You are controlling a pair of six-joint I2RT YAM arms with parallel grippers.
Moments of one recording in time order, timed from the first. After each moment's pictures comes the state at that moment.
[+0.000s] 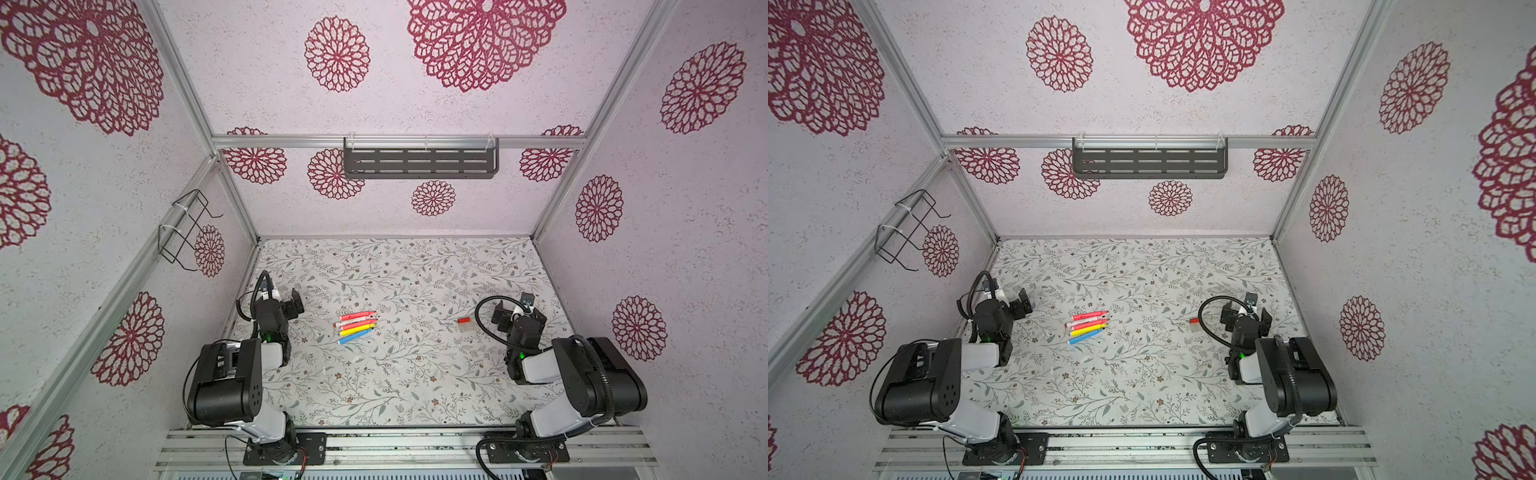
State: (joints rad) left arm 0.13 1.57 0.43 0.85 -0.17 -0.07; right arm 0.06 1.57 0.24 1.09 0.39 0.03
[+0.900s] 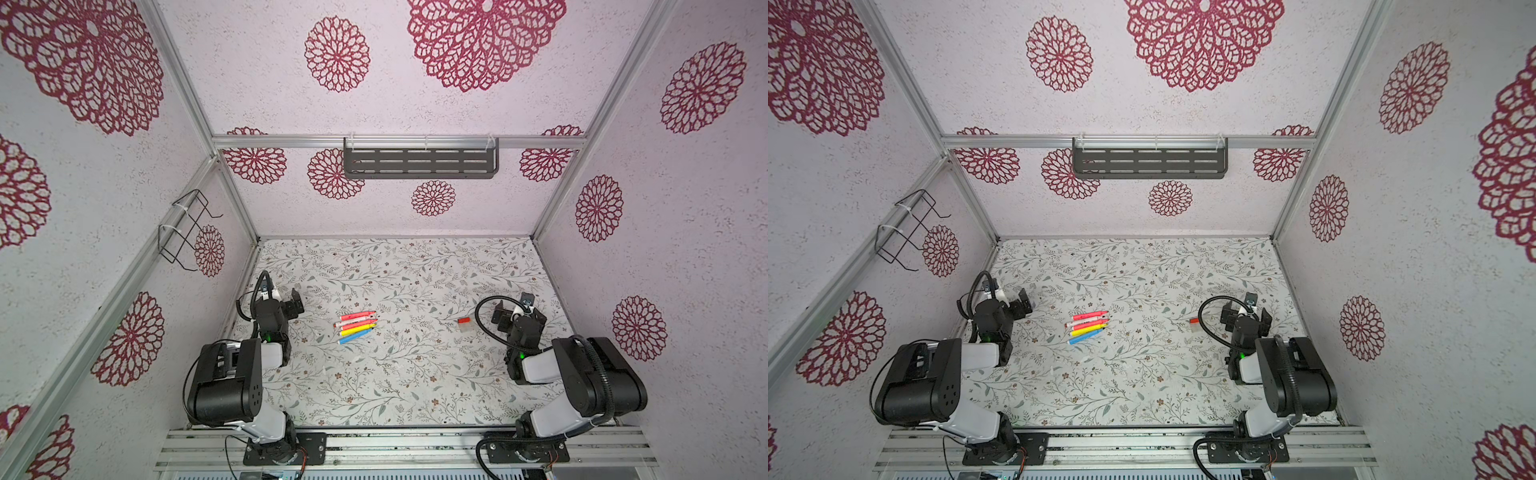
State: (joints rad) left arm 0.12 1.56 0.43 0.84 -0.18 -0.07; right arm 0.07 1.54 0.24 1.06 0.39 0.02
